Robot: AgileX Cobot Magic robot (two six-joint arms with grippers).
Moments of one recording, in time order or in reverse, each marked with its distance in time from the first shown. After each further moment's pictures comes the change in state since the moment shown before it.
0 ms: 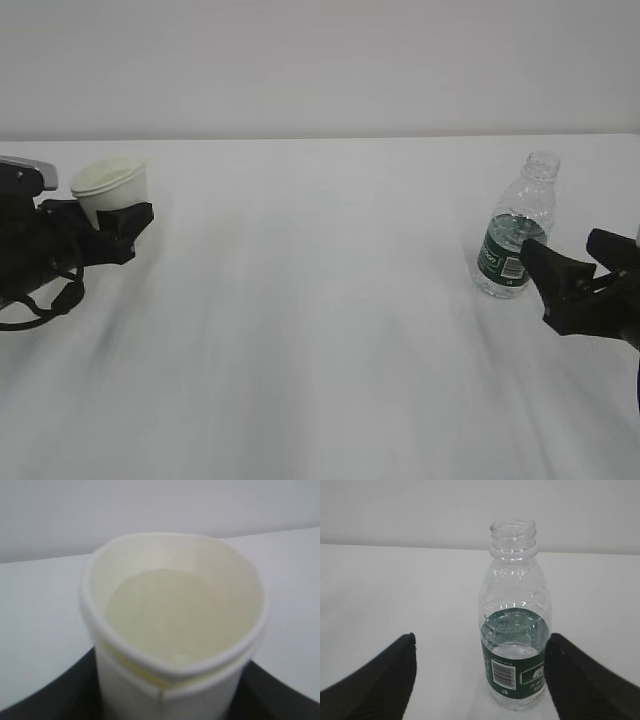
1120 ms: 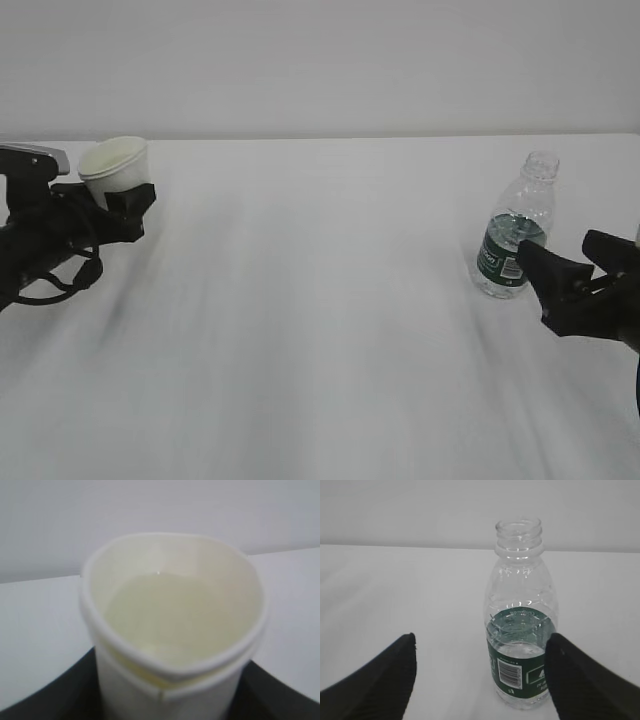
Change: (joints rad) left arm 0.000 0.089 -0.133 -0.066 -0.003 0.016; right arm 0.000 0.000 0.000 -0.020 0.000 0.019
